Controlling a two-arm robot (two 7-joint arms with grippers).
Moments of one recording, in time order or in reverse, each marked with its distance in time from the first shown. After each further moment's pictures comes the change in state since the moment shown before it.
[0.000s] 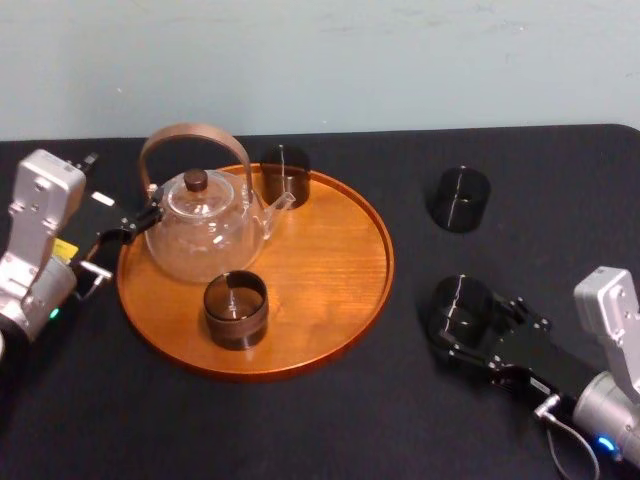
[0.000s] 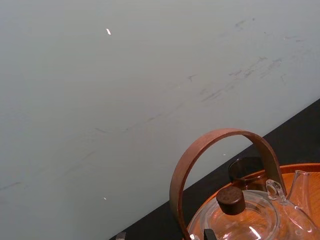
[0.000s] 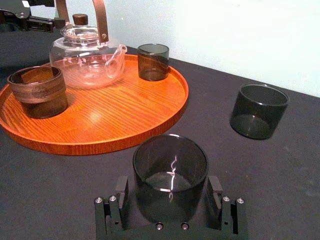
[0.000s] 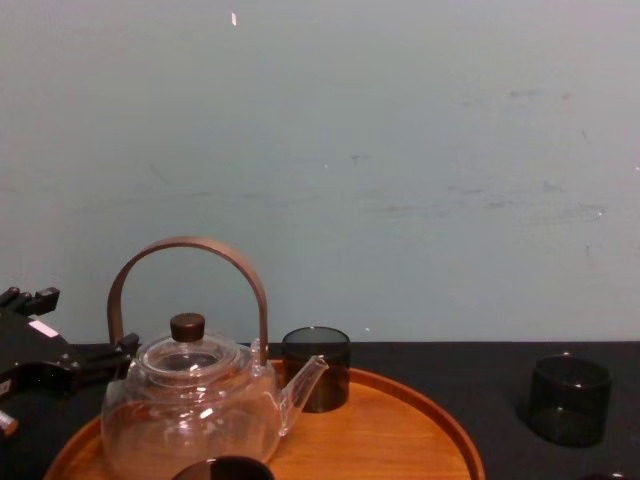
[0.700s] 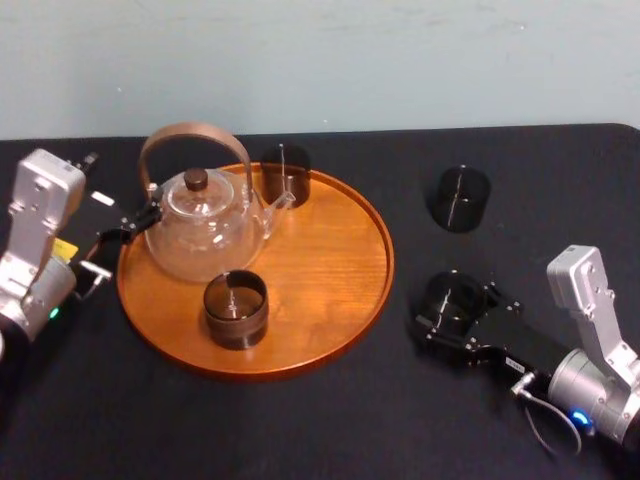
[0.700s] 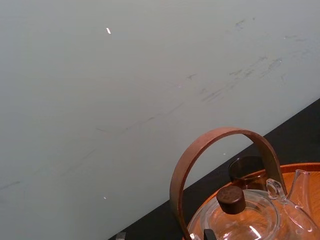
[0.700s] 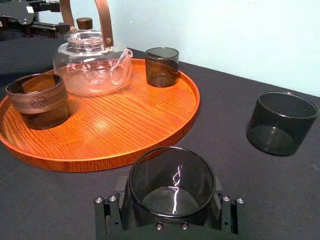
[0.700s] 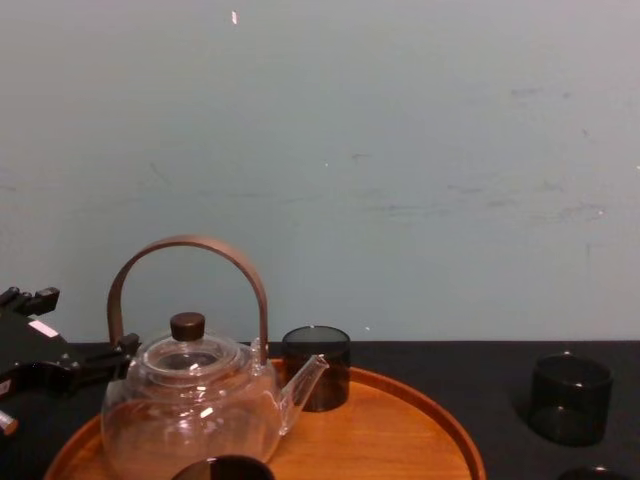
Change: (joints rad) left arm 0.000 0.000 0.000 0.000 0.000 0.000 0.000; right arm 0.120 -0.046 -0.041 0.113 0.004 0.004 0.070
